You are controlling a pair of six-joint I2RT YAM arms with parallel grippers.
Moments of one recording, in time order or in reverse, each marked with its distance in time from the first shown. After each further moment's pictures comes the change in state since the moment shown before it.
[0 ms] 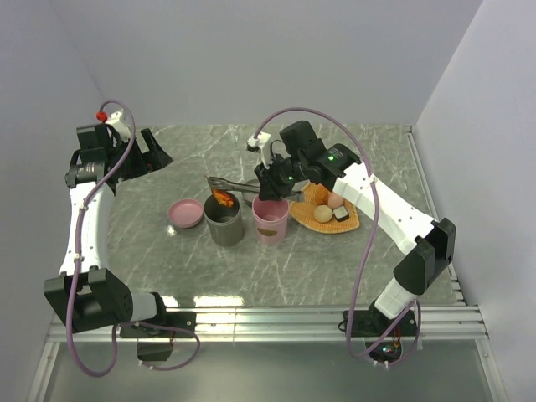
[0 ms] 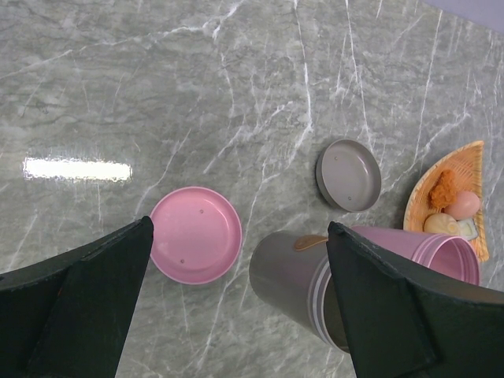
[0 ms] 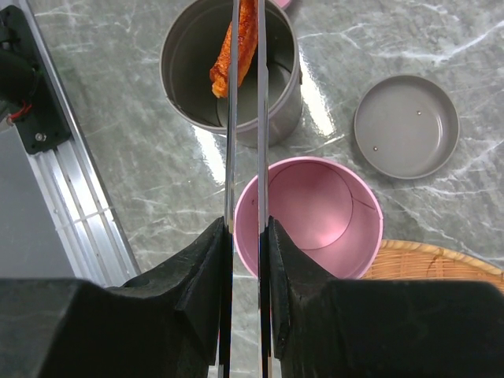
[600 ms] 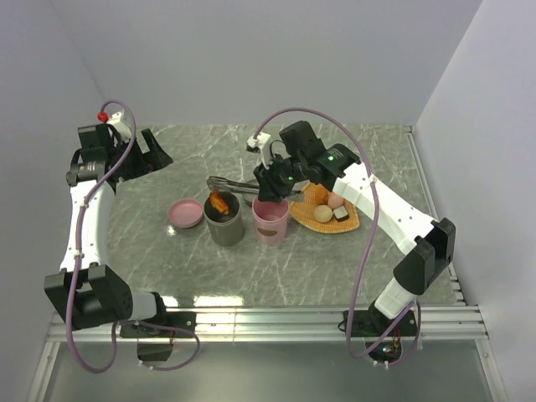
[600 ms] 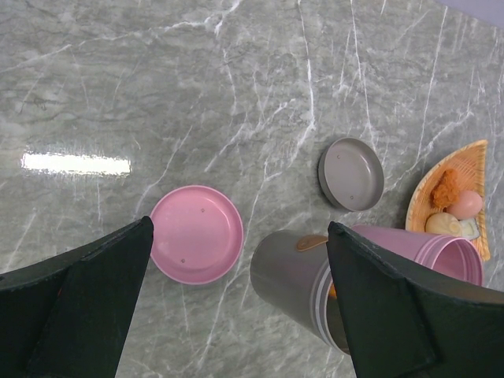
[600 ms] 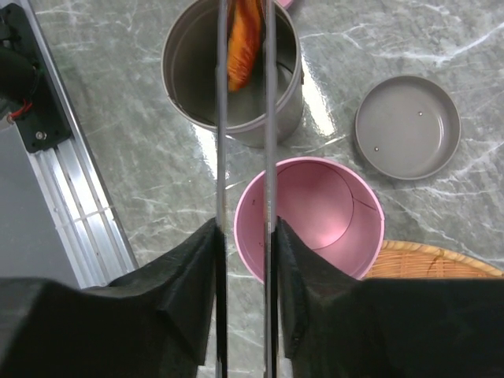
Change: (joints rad) left arm 0.000 0.016 0.000 0.000 0.000 0.000; right arm 0.002 0.000 0.000 0.000 -0.002 -0.005
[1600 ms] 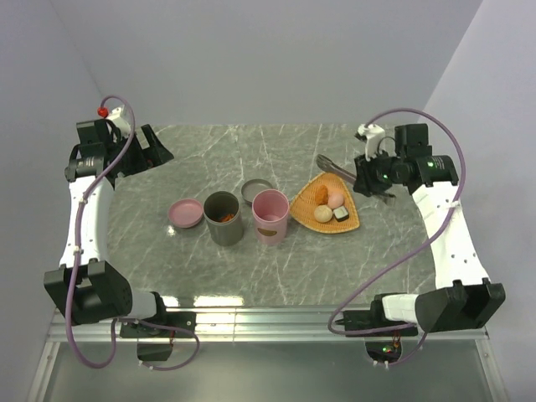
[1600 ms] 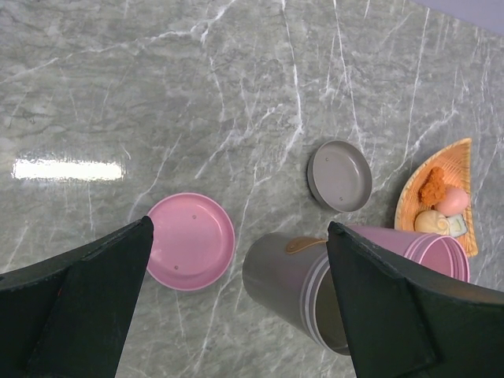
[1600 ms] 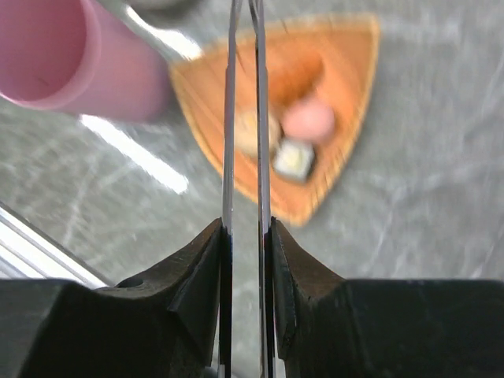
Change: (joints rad) left arm 0.000 0.028 0.048 -0.011 0.034 0.003; right arm -0.609 -0.334 -0.187 -0.216 0.013 -0.156
